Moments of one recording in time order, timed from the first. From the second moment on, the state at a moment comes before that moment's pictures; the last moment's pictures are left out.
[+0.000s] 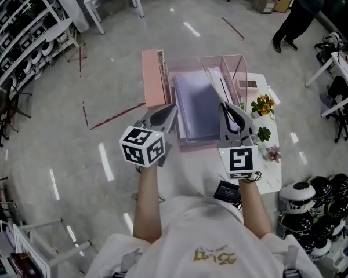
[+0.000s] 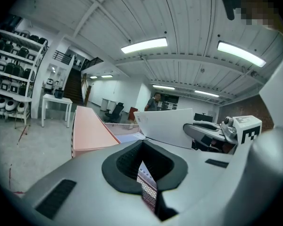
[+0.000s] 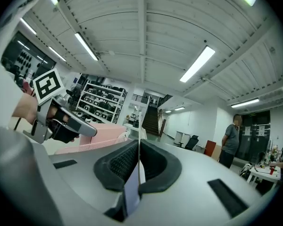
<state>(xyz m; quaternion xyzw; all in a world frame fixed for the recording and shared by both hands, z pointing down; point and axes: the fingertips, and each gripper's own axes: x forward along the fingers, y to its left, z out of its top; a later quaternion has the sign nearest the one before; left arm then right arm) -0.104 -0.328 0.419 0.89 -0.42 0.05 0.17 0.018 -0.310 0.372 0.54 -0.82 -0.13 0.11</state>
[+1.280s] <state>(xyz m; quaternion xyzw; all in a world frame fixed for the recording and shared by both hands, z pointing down) -0.124 -0.334 0.427 0.88 -0.43 0.04 0.18 -0.018 -0.323 0.442 0.42 -0.89 0.05 0.18</state>
